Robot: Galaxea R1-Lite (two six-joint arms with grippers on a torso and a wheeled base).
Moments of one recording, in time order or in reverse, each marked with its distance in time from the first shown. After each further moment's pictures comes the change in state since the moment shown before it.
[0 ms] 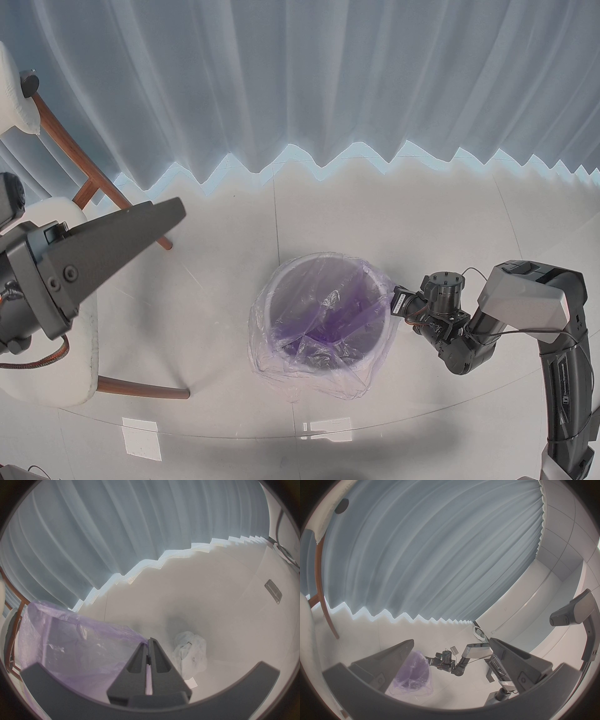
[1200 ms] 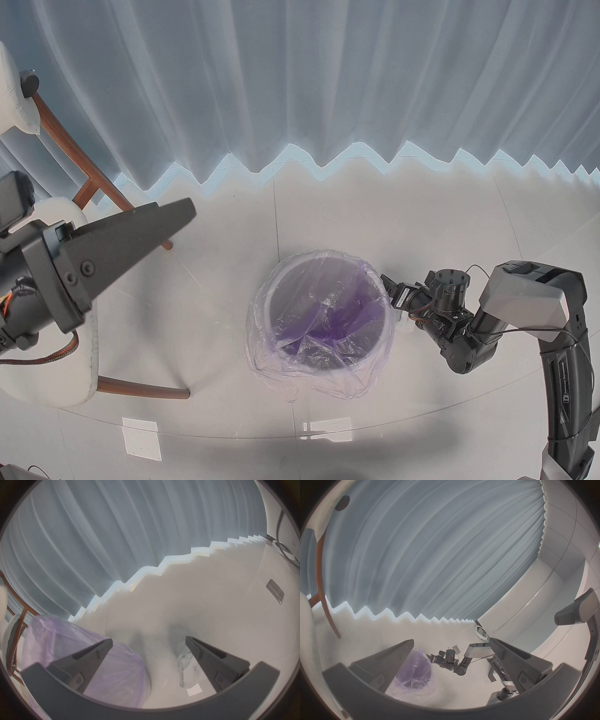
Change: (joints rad) left arm 0.011 0.025 -0.007 0.000 0.006 0.003; right arm -0.016 0.013 -0.006 -0.079 0.016 0.016
